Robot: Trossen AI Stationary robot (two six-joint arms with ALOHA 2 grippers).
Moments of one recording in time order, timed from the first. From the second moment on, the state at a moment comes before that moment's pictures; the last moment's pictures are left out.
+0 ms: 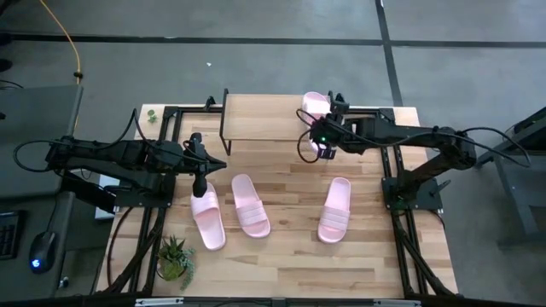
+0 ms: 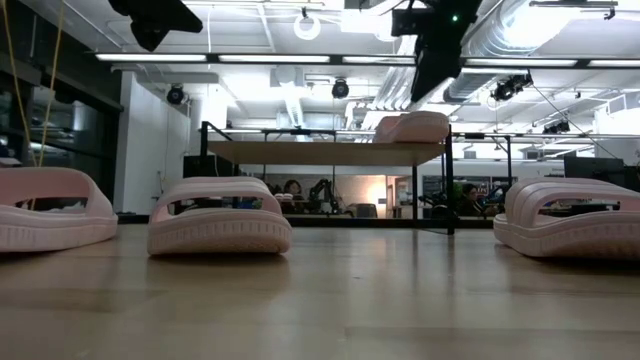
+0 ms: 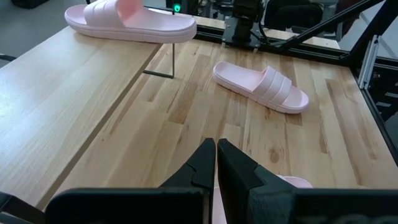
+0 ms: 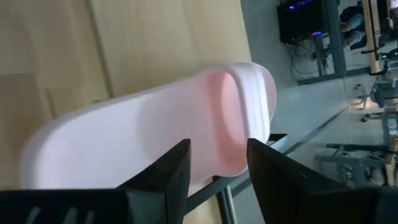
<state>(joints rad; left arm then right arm) 0.00 0.77 0.78 -0.49 -0.27 -0.22 -0.15 1.43 1.31 -0.91 0.69 -0.24</state>
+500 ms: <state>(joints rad) 0.00 0.77 0.78 -0.49 -0.27 -0.21 -0.01 1.42 1.31 -1.00 0.60 -0.03</state>
